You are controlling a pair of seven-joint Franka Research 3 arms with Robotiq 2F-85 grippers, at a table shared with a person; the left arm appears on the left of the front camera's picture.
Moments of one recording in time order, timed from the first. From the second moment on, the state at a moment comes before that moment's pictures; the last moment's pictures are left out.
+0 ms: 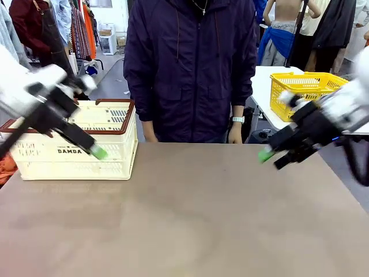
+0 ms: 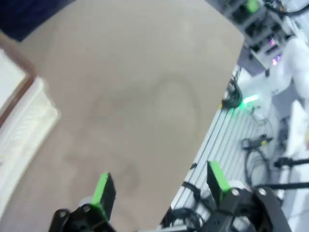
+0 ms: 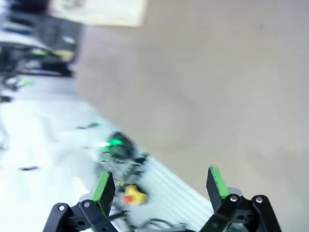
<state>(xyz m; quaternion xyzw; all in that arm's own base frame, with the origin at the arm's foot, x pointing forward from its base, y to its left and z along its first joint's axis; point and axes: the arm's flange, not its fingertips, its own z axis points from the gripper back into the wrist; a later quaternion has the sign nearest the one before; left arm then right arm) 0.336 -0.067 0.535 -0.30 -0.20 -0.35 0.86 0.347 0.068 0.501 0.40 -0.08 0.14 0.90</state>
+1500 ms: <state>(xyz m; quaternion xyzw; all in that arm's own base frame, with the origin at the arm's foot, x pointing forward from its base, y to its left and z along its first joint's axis) 0.296 0.270 0.453 -0.49 -0.37 0.10 0.79 0.277 -0.244 0.453 0.61 -0.21 -0.24 0.72</state>
